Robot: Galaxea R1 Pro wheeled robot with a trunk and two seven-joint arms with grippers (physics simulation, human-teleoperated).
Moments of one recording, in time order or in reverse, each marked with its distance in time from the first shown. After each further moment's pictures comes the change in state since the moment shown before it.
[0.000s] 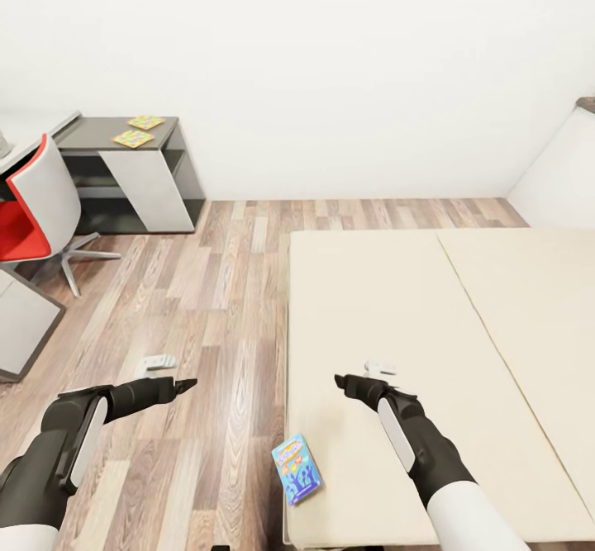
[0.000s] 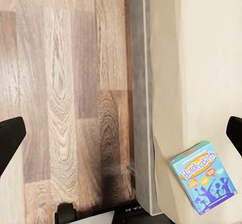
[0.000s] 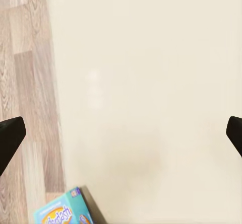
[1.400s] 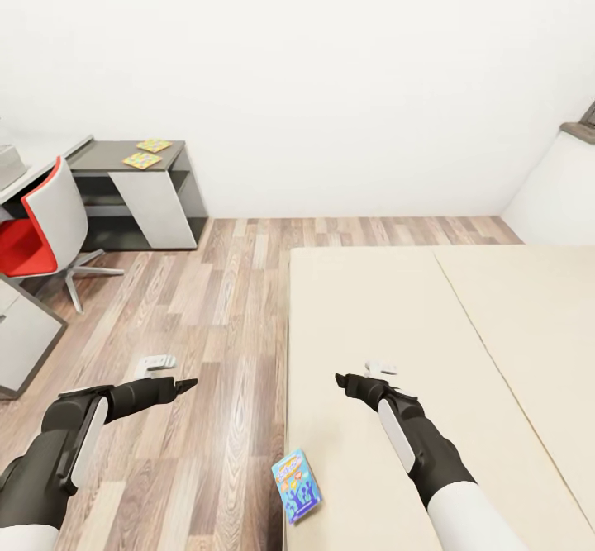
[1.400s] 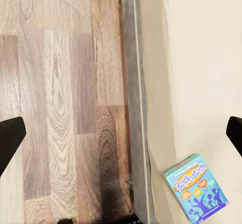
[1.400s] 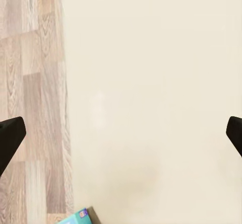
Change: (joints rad) left arm 0.000 -0.001 -0.001 0.000 0.001 0.000 0.000; right arm 0.000 -0.002 0.000 0.009 0.000 -0.031 0.000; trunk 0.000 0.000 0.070
